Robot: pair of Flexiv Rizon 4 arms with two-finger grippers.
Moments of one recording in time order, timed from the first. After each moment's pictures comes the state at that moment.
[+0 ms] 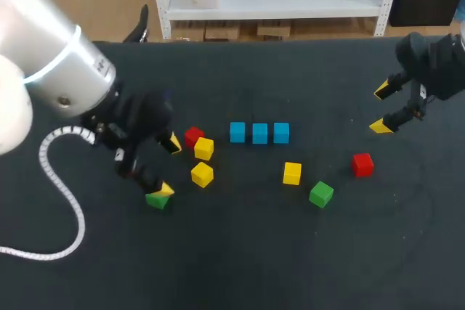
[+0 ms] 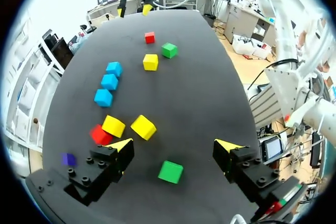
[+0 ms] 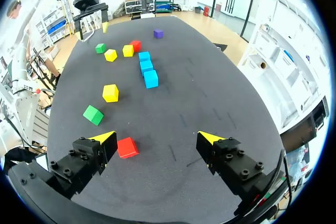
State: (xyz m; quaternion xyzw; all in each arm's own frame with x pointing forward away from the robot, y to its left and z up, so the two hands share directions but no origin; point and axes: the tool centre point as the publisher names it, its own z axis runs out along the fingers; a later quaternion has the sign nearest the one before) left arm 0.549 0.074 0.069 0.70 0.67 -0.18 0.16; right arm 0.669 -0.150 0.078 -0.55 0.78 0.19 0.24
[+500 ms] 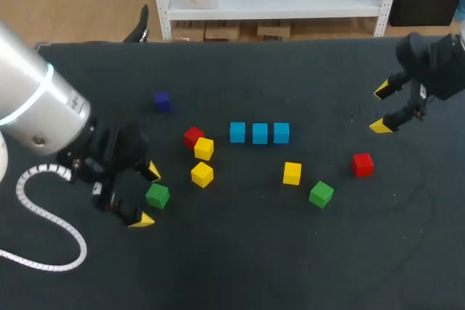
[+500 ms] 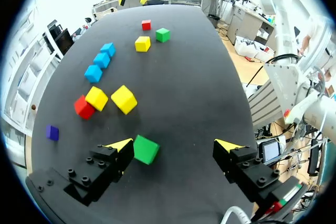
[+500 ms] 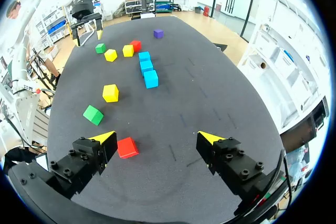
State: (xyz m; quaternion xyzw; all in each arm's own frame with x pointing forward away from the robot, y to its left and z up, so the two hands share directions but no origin) left arm 0.518 0.110 0.034 0.68 0.69 -0.18 0.16; right arm 0.669 -0.150 0.078 -0.55 0.78 0.19 0.24
